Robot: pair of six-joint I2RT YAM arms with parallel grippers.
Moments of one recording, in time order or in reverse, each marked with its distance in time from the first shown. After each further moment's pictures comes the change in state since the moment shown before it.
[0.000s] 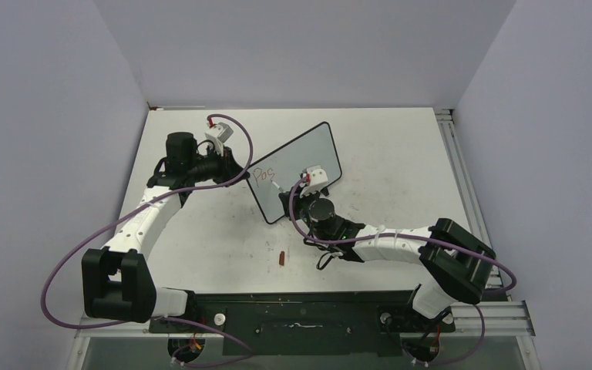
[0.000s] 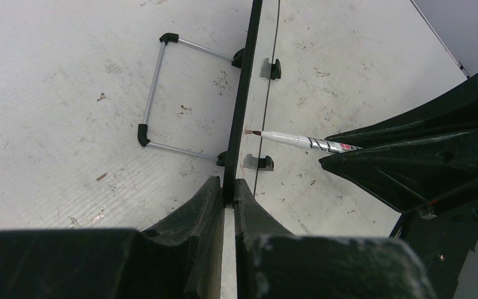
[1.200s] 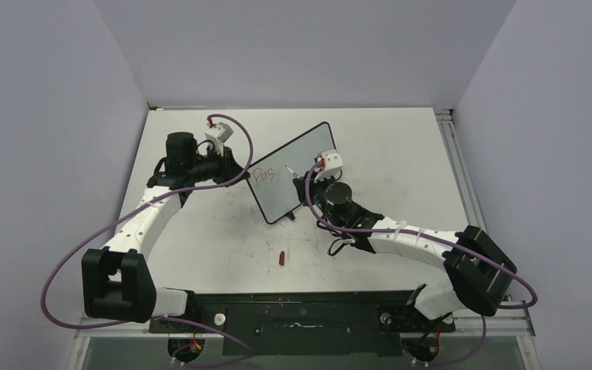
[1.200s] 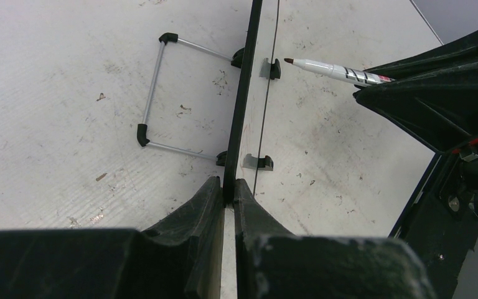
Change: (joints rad) left arm 0.000 0.000 0.000 0.000 0.001 0.000; right arm -0.125 -0.135 0.021 -0.142 -0.078 -0.069
